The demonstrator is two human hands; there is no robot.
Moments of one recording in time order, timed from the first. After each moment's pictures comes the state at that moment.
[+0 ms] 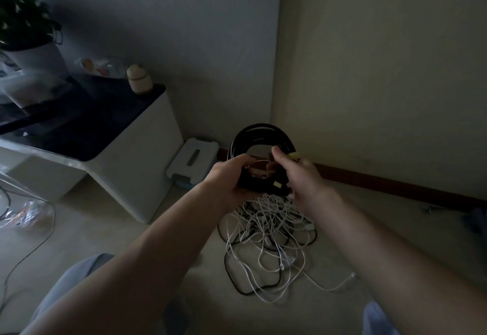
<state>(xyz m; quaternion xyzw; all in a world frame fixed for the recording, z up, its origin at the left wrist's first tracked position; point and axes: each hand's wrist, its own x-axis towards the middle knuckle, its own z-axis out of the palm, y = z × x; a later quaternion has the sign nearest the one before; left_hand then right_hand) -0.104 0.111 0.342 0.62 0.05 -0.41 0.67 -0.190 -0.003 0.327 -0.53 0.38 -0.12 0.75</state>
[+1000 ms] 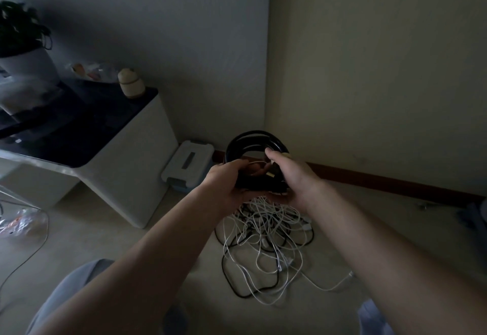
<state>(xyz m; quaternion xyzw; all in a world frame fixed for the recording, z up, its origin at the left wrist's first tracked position) -0.104 0.103 0.337 0.57 0.07 -0.44 0.69 -0.187 -0.016 0.329 -0.54 0.40 -0.03 0.74</state>
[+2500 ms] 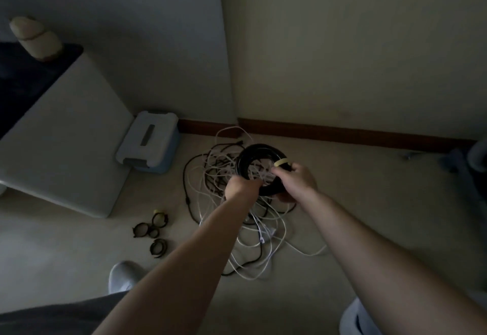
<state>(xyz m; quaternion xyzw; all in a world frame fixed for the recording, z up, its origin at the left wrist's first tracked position) -0.123 0.005 0.138 0.85 0.00 -0.37 0.37 -0.214 -0.097 0.139 -0.63 0.54 -0.05 0.56</state>
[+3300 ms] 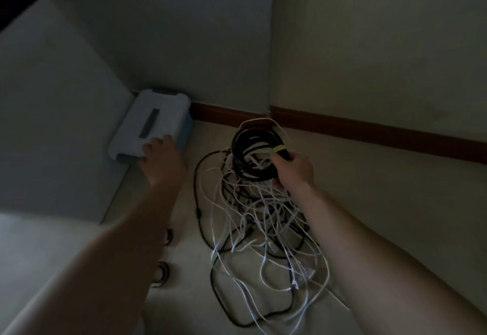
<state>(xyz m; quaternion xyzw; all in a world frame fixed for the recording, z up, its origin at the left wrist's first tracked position) 0.142 0.064 0.005 0.99 -0.12 -0.03 -0.02 -0.048 -0.131 0.015 -0.57 0.51 -0.05 0.64</state>
